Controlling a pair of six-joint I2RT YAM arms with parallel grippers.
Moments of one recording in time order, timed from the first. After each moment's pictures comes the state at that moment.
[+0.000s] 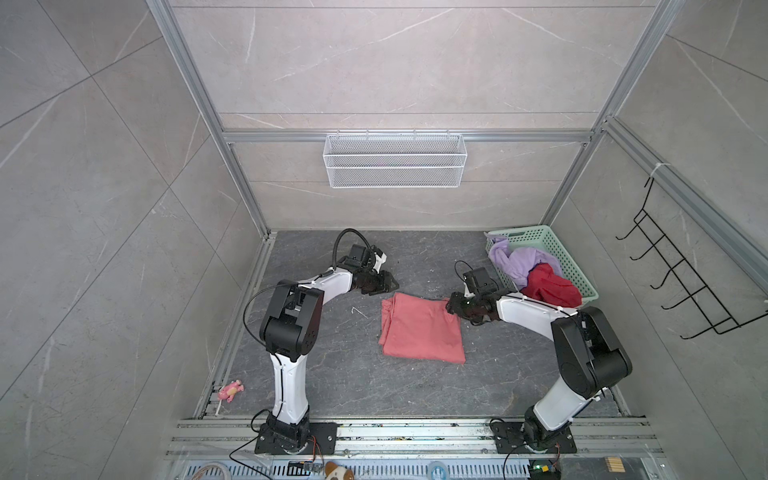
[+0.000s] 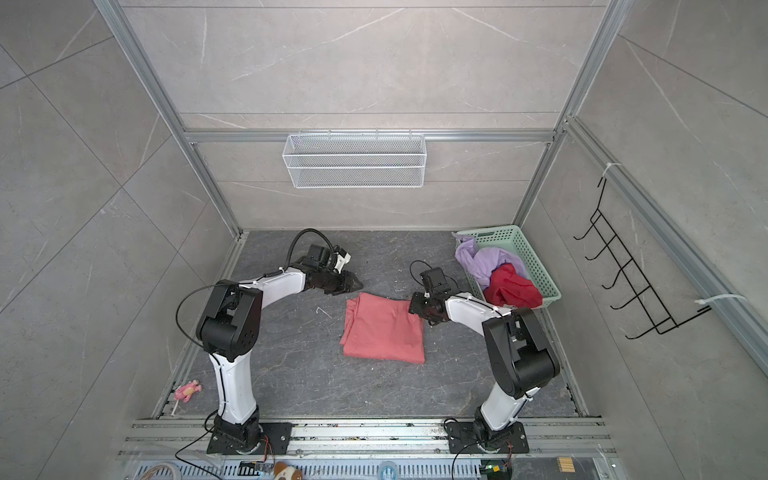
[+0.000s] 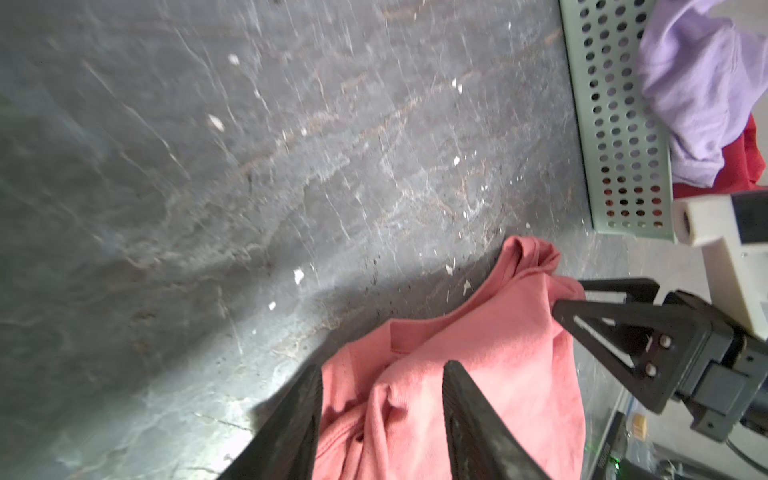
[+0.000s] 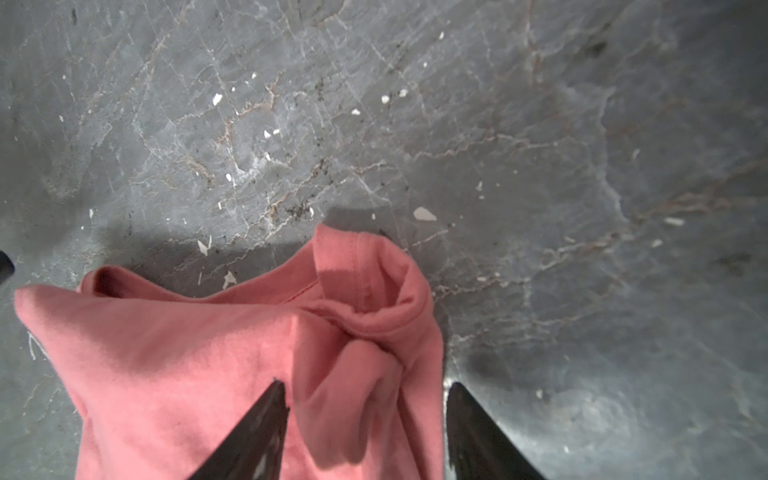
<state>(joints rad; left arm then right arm) -0.39 2.01 1.35 -0.30 0.59 -0.34 0.35 1.70 0.95 -0.30 -0.10 0.61</state>
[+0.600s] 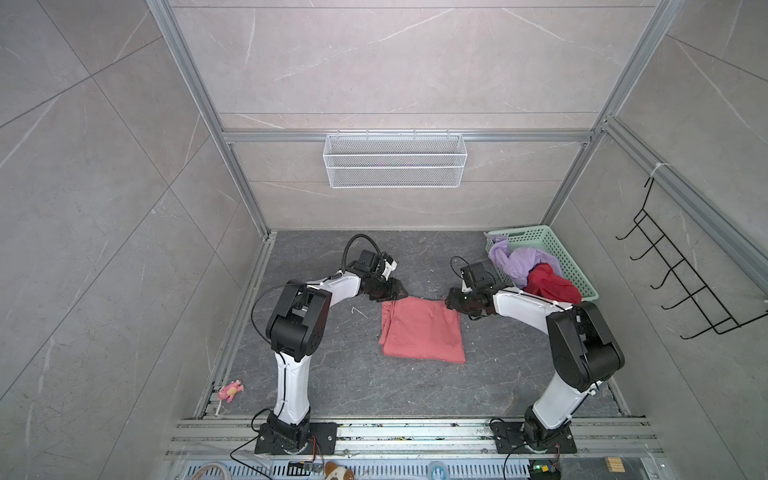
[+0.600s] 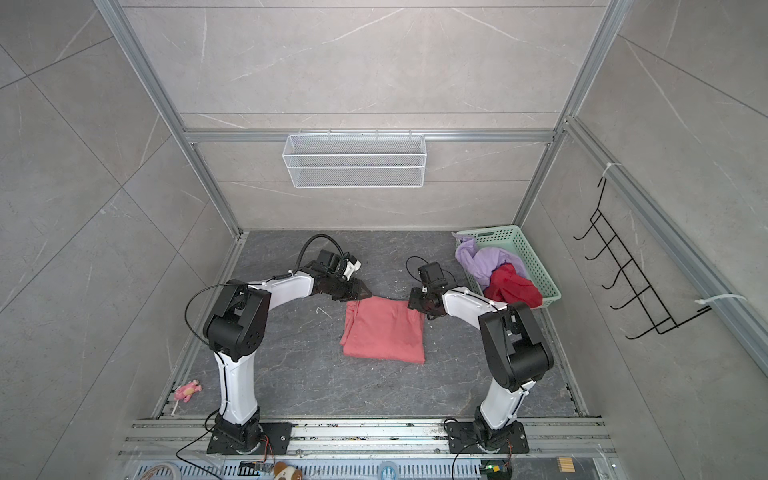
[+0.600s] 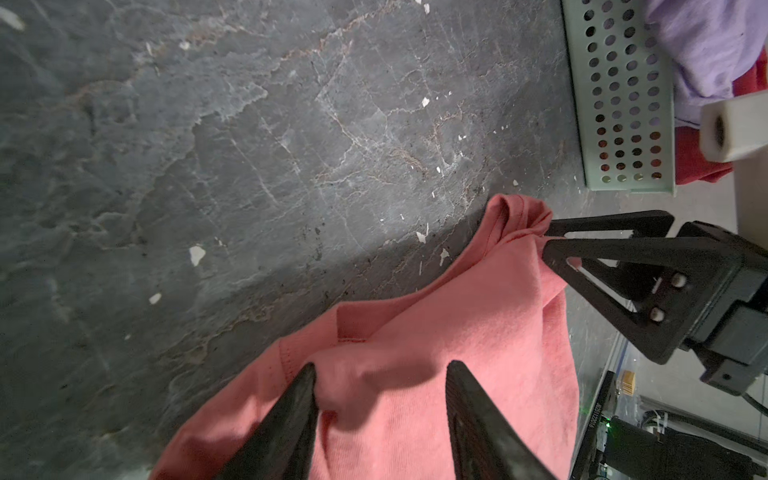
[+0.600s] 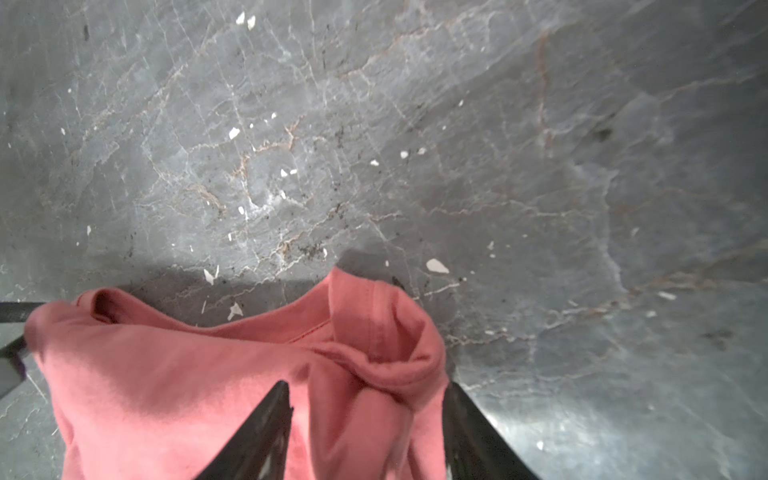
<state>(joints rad) -0.44 2.04 1.35 -0.30 0.59 -0.33 0.35 1.74 1.03 -0.33 -0.06 0.56</state>
